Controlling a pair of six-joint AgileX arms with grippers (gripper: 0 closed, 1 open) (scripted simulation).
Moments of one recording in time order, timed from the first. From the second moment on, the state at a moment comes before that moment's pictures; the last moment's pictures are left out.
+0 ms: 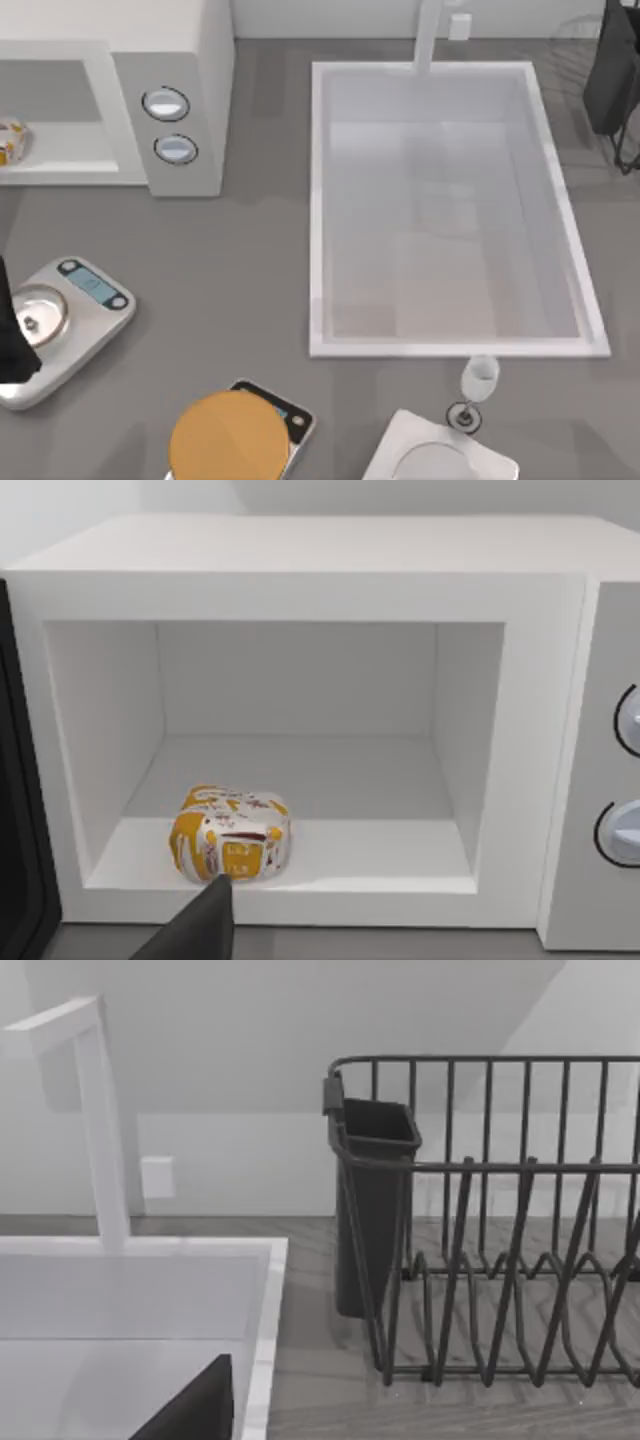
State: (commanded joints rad) left arm 0.00 0.00 0.00 0.00 0.00 0.00; right arm 0.00 0.00 0.00 0.00 0.00 0.00
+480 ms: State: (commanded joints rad) left arm 0.00 0.03 0.01 0.01 0.00 0.00; right arm 0.00 0.00 0.00 0.00 0.00 0.00
